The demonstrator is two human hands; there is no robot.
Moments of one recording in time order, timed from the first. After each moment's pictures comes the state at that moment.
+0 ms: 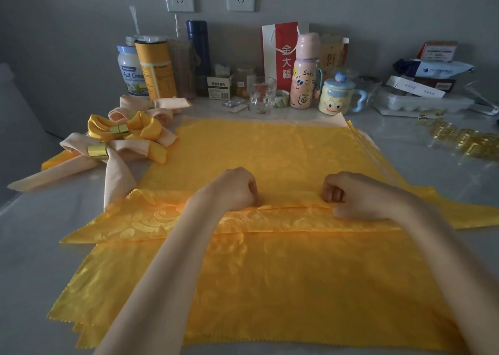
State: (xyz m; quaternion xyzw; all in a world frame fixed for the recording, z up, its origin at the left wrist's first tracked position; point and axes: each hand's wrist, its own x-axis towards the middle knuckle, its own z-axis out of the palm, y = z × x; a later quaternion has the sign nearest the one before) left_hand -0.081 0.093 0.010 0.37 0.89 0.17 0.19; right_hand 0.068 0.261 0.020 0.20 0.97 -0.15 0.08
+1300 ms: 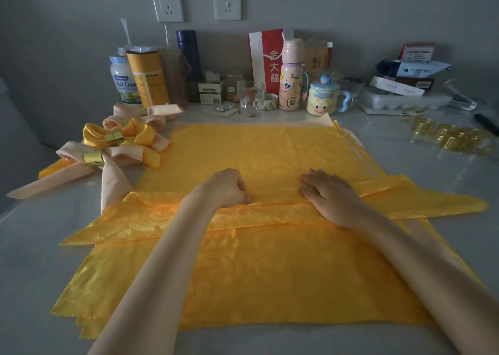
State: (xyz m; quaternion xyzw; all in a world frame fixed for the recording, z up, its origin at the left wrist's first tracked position) left_hand -0.080 0.094 0.010 0.35 0.90 0.16 0.19; right_hand 0.062 0.259 -0.027 0.22 0.96 -0.15 -0.03
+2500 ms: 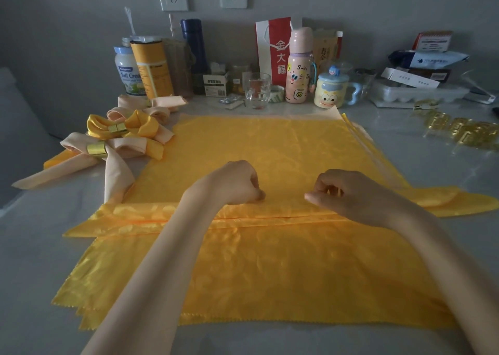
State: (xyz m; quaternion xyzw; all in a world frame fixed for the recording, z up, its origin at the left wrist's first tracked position) left_hand -0.057 0.091 0.029 0.40 0.89 0.13 0.19; right_hand 0.098 0.244 0.012 0.14 0.95 -0.28 -0.05
